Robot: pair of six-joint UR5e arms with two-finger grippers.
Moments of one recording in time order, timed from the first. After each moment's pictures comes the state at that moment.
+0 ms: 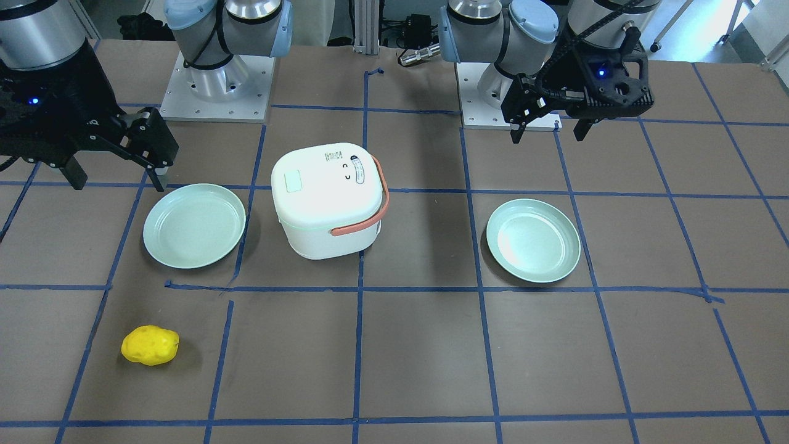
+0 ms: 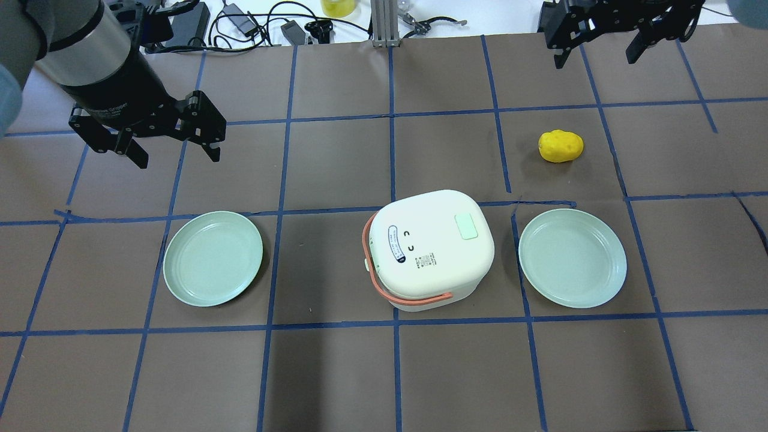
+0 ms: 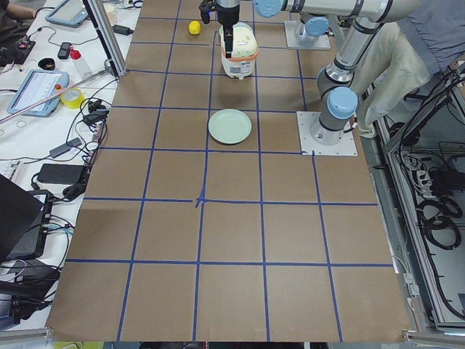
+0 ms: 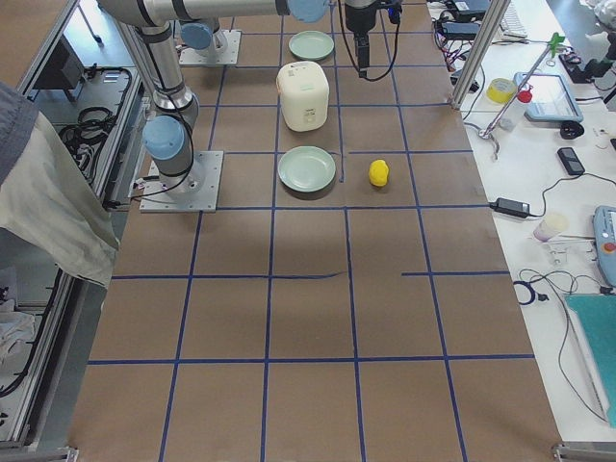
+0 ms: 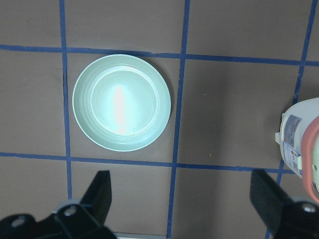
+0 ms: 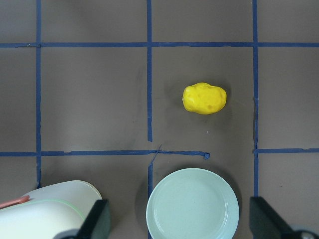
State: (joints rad) left arm -1.55 -1.50 -1.59 -1.62 1.59 -0.05; right arm 1.52 -1.48 1.40 -1.63 -1.59 -0.06
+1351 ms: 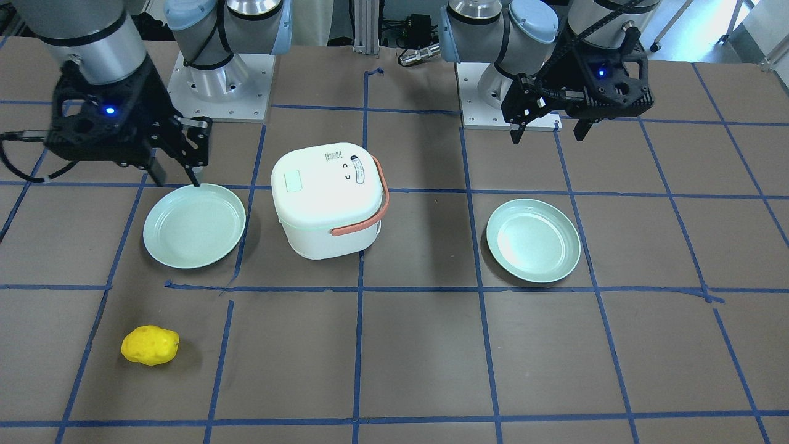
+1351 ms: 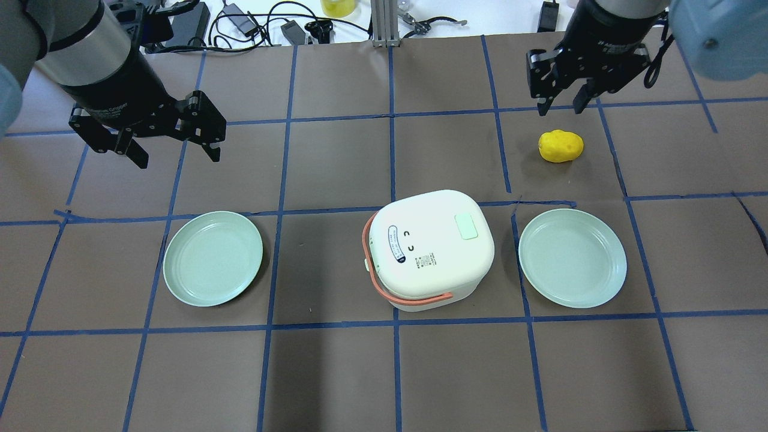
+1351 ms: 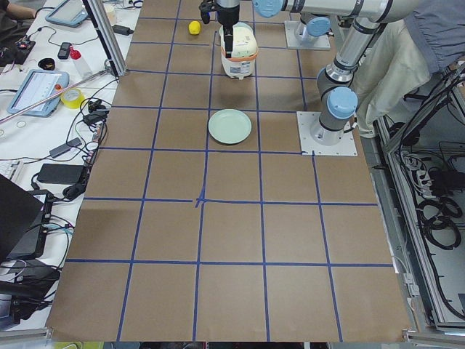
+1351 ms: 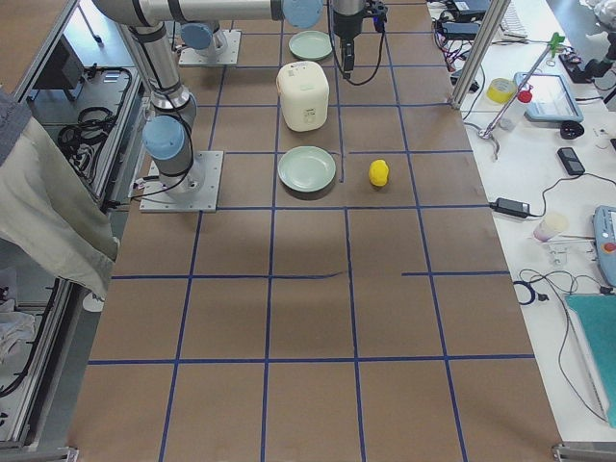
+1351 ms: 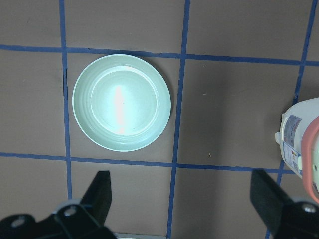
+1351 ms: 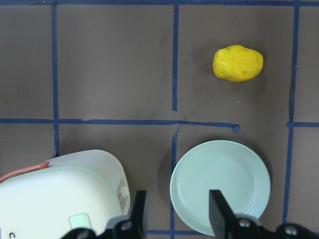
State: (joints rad) left arm -1.55 -1.50 -1.59 -1.62 1.59 -0.05; right arm 1.60 -1.52 1.53 -1.62 -1.55 0.01
